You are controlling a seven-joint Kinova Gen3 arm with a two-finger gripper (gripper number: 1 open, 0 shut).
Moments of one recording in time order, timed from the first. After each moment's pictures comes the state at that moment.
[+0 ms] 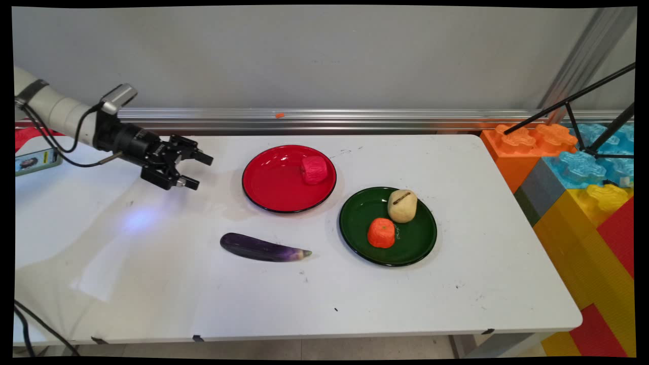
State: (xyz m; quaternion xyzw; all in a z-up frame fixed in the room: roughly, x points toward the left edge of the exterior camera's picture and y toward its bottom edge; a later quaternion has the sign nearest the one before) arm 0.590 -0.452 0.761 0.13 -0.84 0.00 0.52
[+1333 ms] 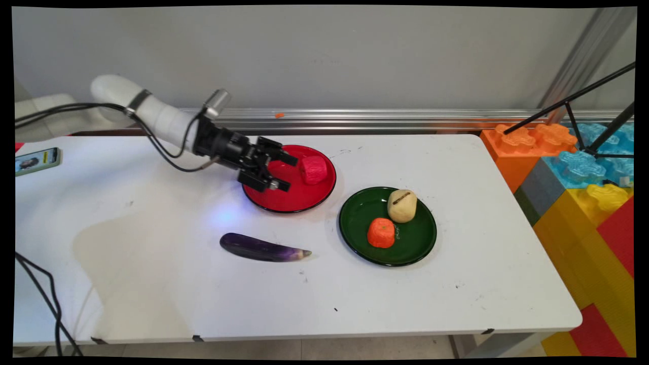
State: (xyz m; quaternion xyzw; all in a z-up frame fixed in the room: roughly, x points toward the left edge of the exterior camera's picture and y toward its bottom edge) arm 0.413 -0.518 0.732 0.09 -0.82 -0.01 0.56
